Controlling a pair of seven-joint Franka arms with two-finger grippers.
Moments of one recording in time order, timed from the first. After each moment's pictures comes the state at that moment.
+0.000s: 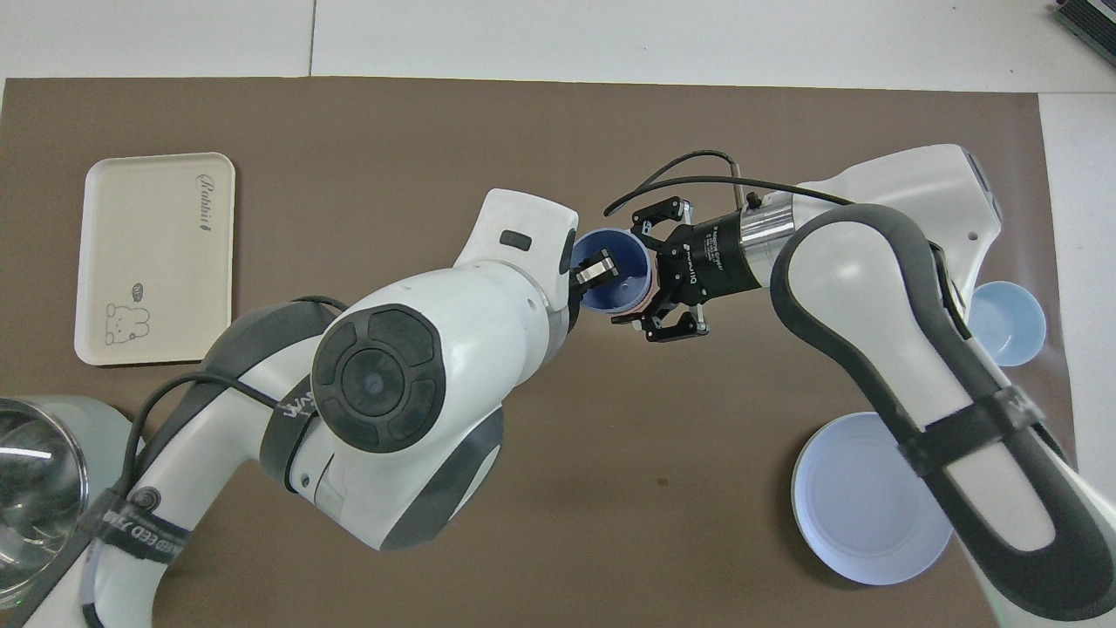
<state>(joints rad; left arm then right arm) -0.62 0.11 -0.08 -1.77 -0.08 2.35 -1.05 0.27 0.24 0.00 -1.79 0.91 2.00 1.37</state>
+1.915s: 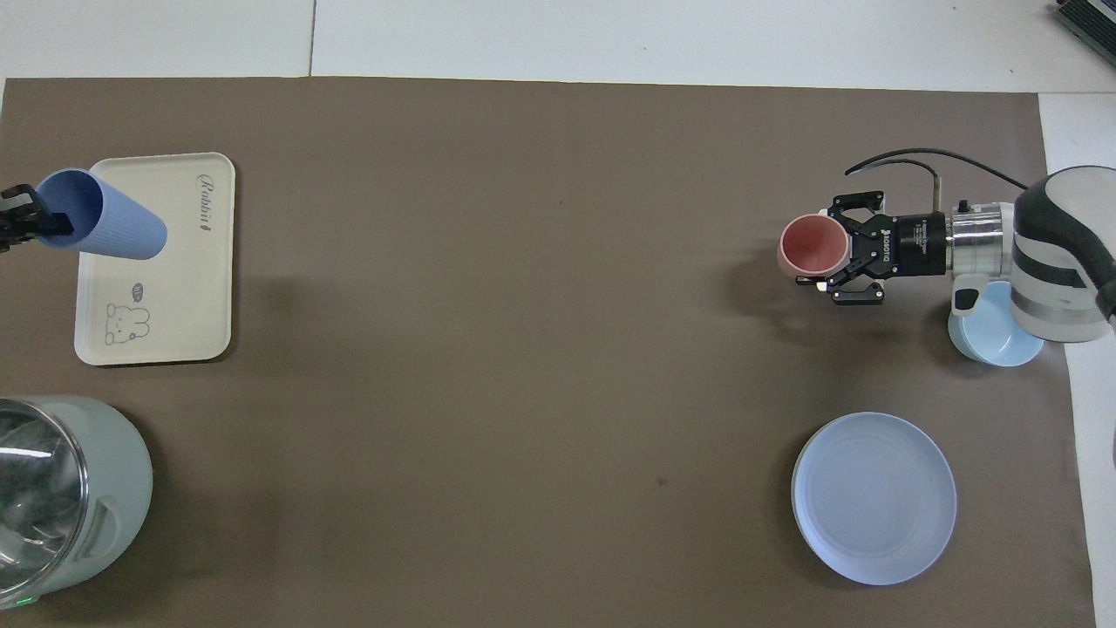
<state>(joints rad) 0.21 0.03 -0.04 -1.87 -0.21 2.18 -0.07 -0.19 0.50 -0.02 -1.76 1.07 1.83 0.94</state>
